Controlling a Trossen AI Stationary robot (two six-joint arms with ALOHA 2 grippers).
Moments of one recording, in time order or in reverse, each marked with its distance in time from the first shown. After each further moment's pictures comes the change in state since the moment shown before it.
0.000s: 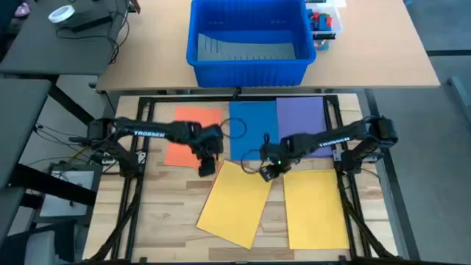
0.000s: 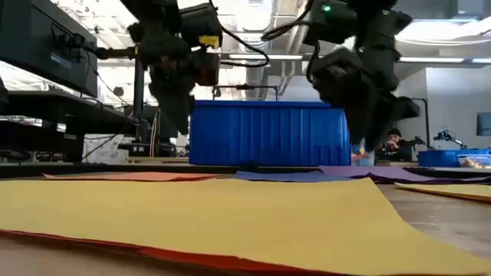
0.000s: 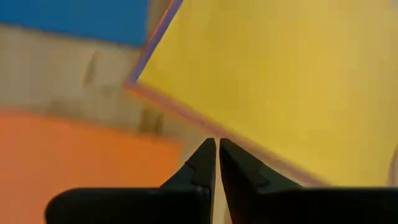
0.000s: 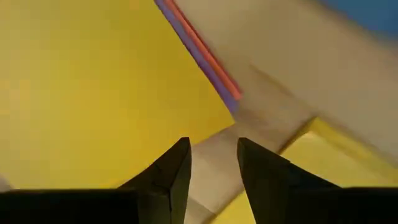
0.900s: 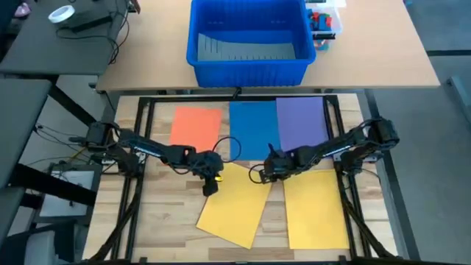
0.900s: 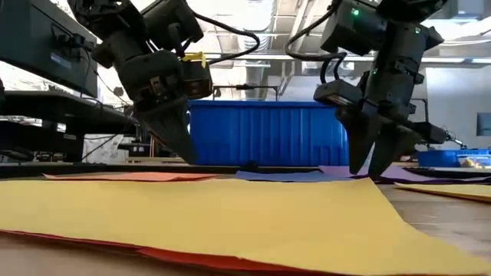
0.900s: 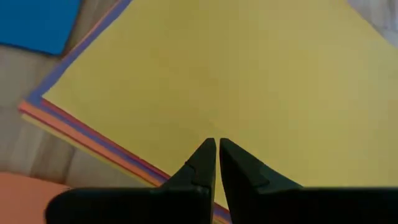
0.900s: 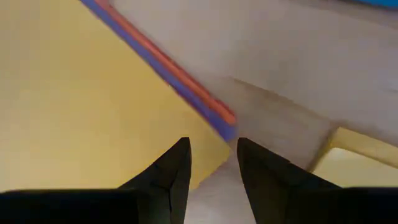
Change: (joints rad) left arm -0.176 0.002 -0.233 0.437 -0.174 -0.208; right arm 0.086 0.000 -0.139 0.259 0.189 0.231
